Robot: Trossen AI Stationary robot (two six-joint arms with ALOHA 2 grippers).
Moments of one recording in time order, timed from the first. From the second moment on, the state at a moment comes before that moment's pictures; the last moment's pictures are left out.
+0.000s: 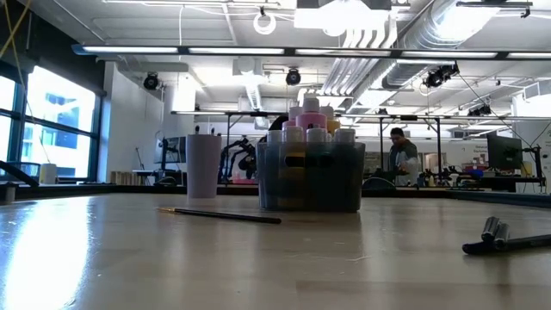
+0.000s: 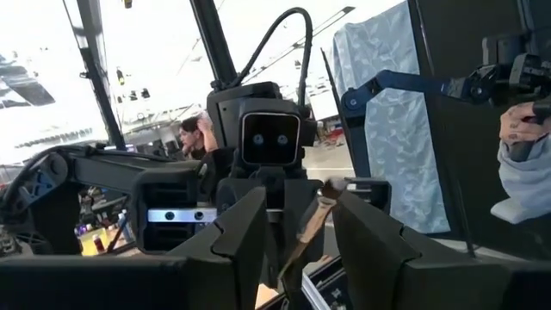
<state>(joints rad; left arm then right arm) -0.26 1.59 1.09 0.86 0.35 0.23 0.81 1.64 1.24 0.35 1.22 -0.21</state>
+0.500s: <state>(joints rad) -0.26 1.59 1.09 0.86 0.34 0.23 0.81 1.64 1.24 0.39 1.23 -0.24</state>
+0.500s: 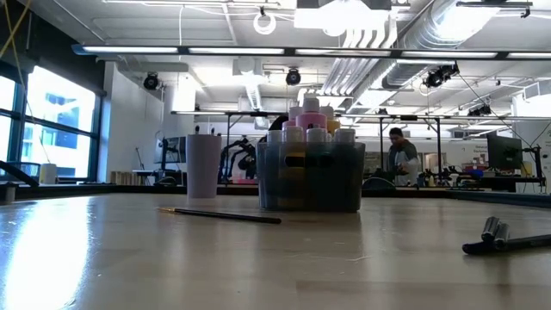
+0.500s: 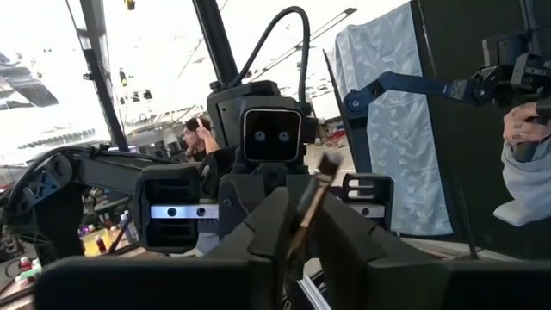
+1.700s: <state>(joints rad) -0.23 1.56 1.09 0.82 0.25 0.26 0.88 1.64 1.24 0.44 1.37 -0.30</state>
